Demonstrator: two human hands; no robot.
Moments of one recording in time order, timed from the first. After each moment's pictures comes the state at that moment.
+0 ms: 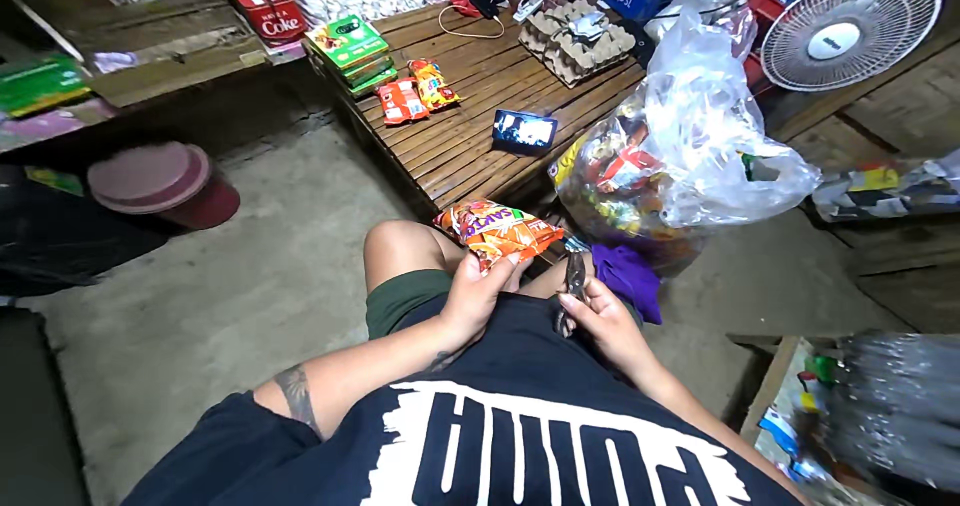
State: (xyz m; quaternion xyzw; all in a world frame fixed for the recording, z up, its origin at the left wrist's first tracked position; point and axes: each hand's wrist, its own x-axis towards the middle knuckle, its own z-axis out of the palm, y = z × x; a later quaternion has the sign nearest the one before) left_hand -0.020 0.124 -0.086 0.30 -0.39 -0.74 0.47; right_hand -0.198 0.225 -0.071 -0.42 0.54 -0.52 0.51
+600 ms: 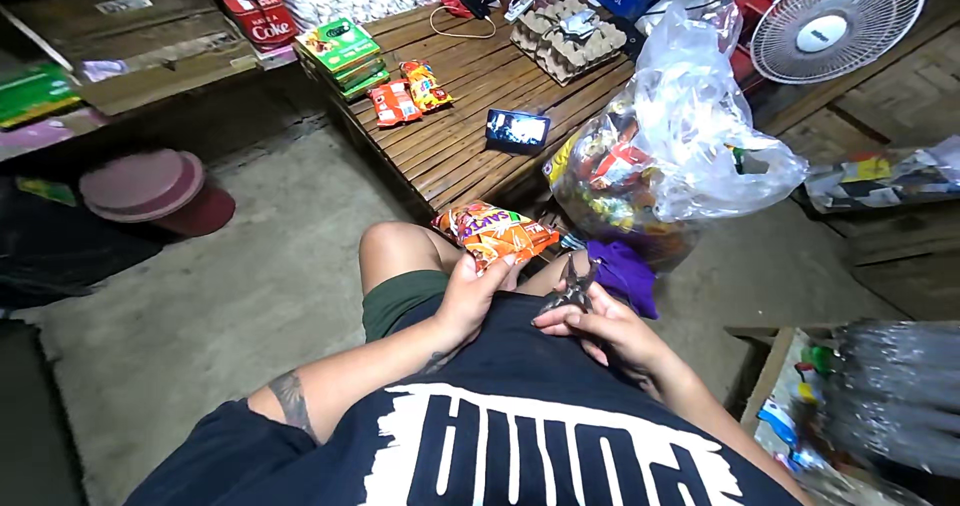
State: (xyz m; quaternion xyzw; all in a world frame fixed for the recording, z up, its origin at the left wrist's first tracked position) left_hand -0.021 0.125 -0.087 0.30 -0.39 -0.74 0.45; right_hand -0.214 0.236 -0.048 -0.37 0.49 -0.43 0.67
